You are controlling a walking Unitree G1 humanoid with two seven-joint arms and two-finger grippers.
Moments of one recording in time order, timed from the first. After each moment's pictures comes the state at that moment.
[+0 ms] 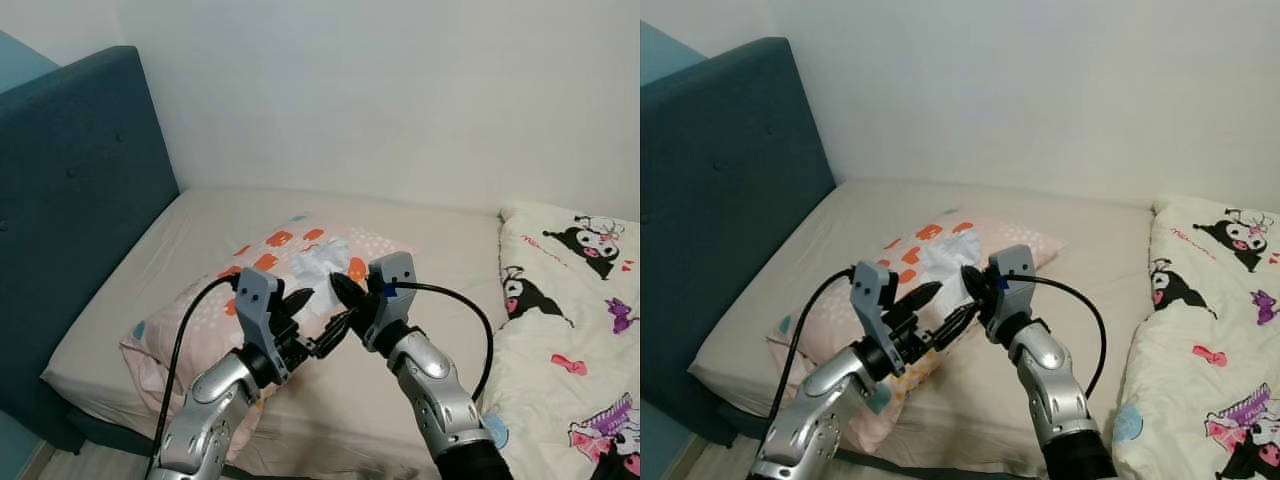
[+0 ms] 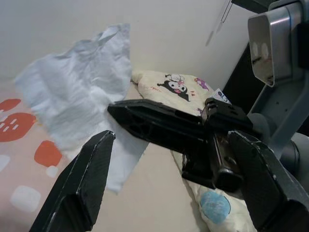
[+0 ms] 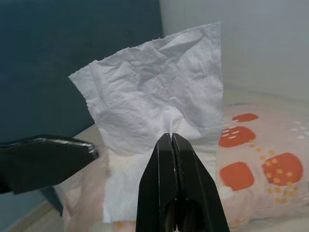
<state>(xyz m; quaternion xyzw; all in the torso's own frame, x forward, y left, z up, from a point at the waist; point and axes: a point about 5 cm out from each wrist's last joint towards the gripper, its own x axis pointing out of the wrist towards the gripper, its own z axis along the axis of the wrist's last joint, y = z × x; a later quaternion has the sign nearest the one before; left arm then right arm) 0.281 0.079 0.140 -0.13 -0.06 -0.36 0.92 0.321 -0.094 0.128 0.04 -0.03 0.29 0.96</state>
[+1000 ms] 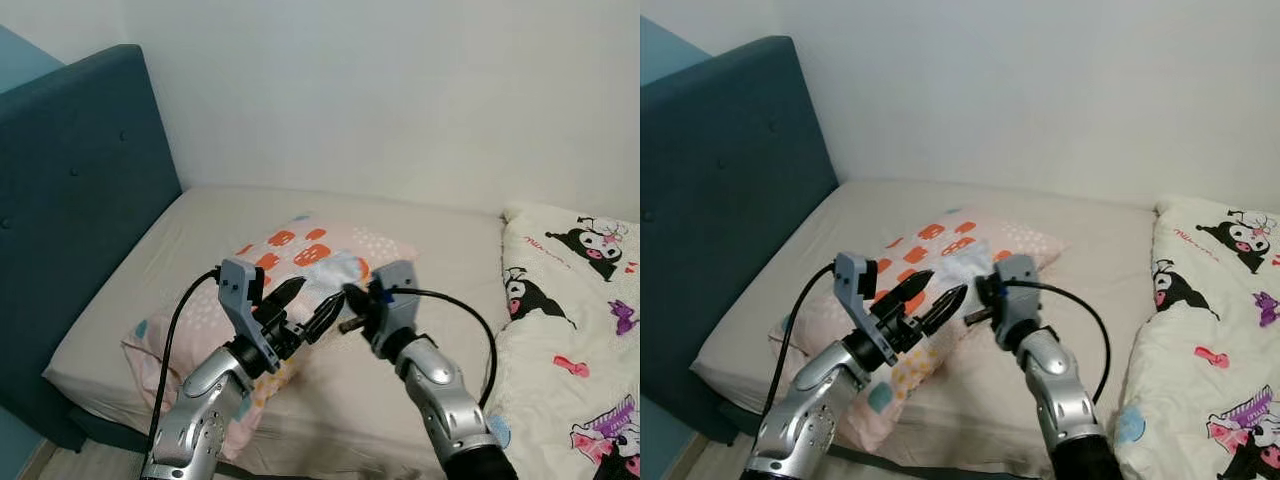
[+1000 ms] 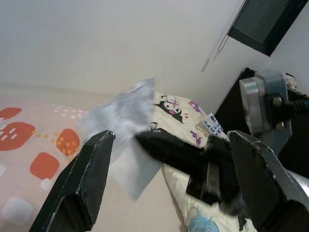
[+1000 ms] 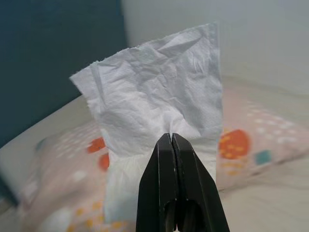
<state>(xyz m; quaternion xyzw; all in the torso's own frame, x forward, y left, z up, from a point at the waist) 0.286 0.094 0.151 -0.18 -0.08 -0.34 0.92 0.328 -0.123 0.123 0.00 -0.01 0.20 0.98</state>
